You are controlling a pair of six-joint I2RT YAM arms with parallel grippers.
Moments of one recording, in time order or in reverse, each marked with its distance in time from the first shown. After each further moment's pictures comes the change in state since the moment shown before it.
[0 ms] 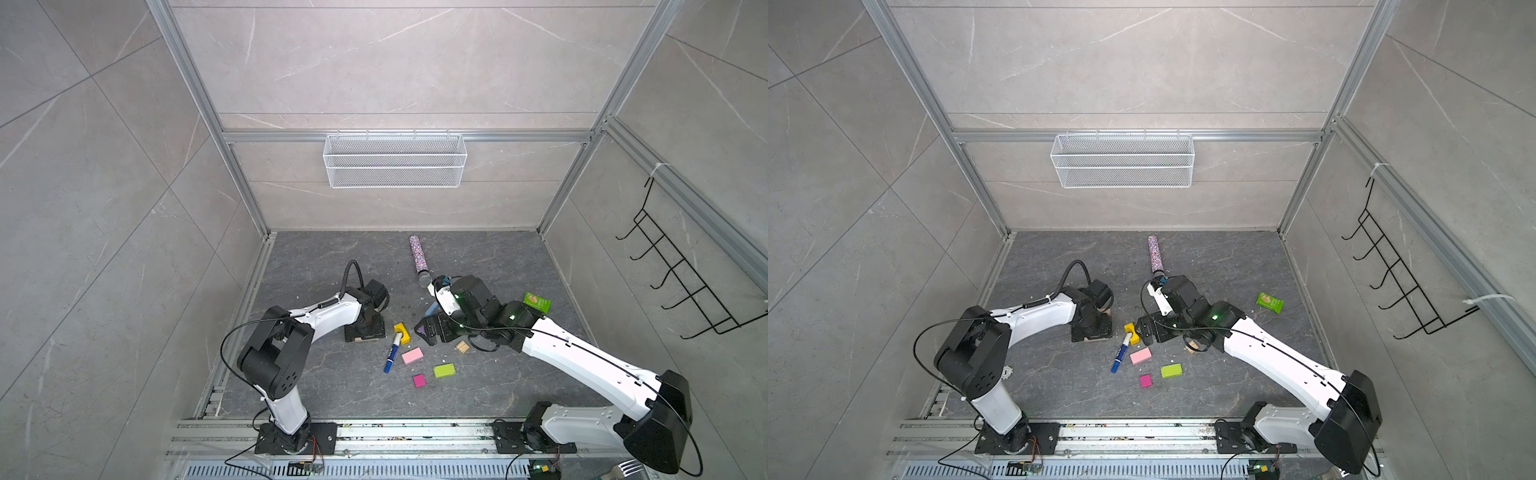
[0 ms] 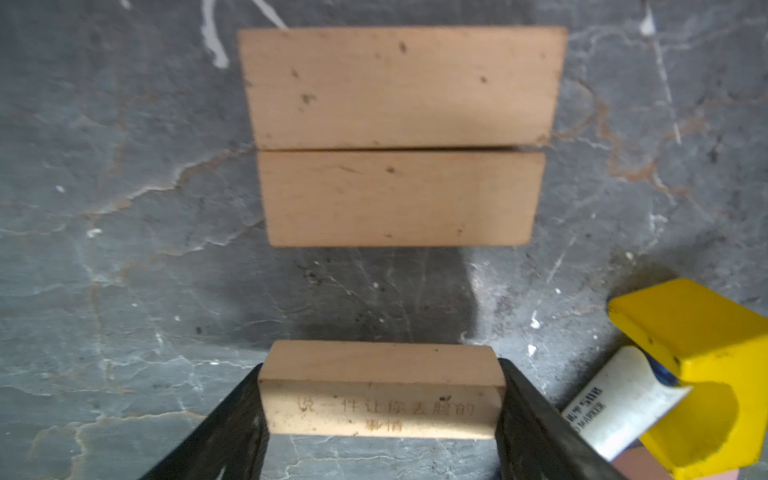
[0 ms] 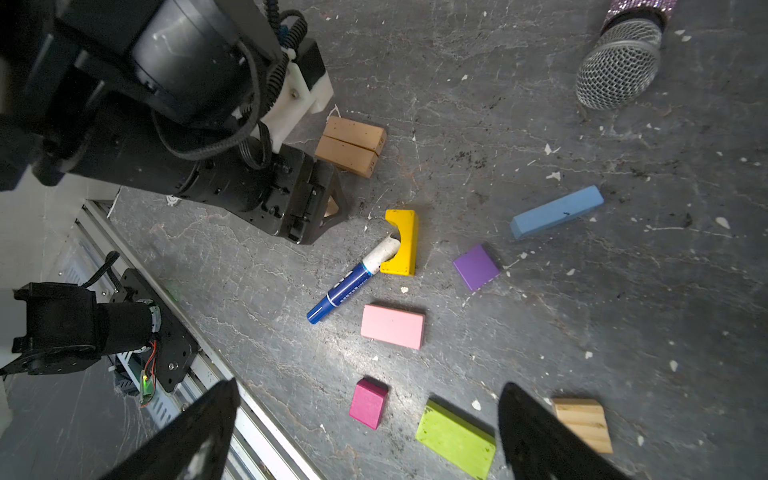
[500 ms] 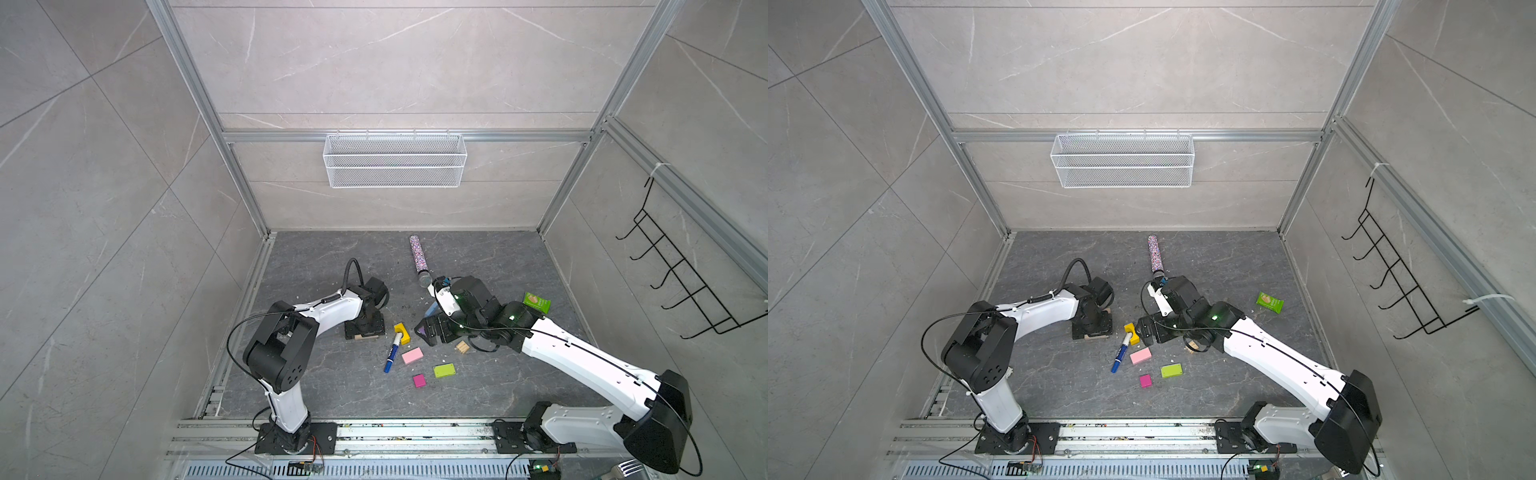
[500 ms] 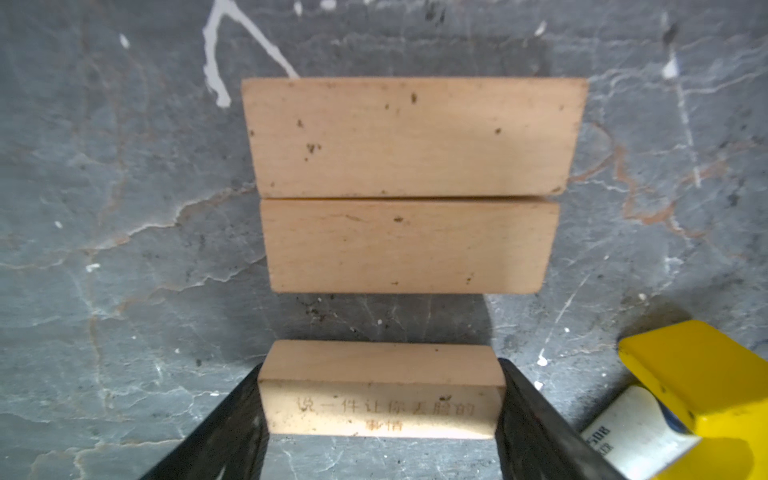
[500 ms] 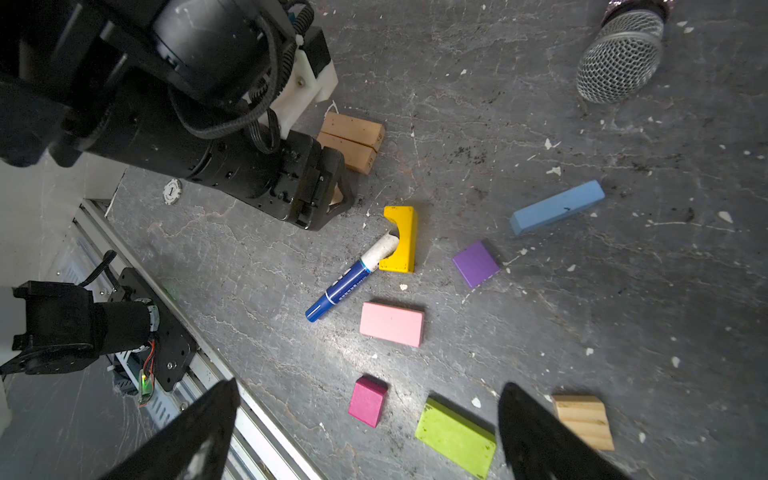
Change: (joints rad) left arm 0.010 0.050 0.042 -0.001 -0.005 0.017; right arm 0.000 0.000 -0.003 0.000 0.000 0.004
